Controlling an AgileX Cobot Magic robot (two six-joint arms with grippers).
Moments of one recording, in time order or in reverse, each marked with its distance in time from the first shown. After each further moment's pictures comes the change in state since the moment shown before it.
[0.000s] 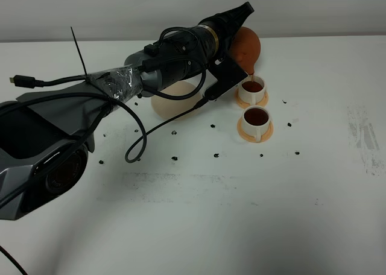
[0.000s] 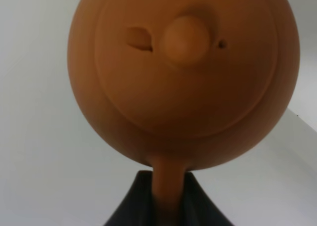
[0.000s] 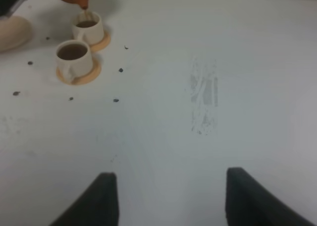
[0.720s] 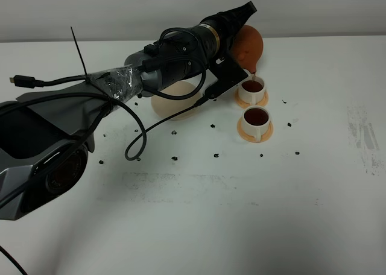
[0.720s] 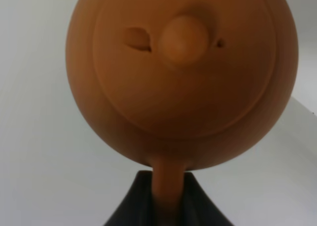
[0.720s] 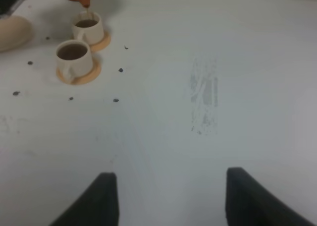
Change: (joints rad) left arm -0.001 0.000 0.000 0.028 -0.027 0.012; right arm 0.000 0.000 0.000 0.000 0.000 -0.001
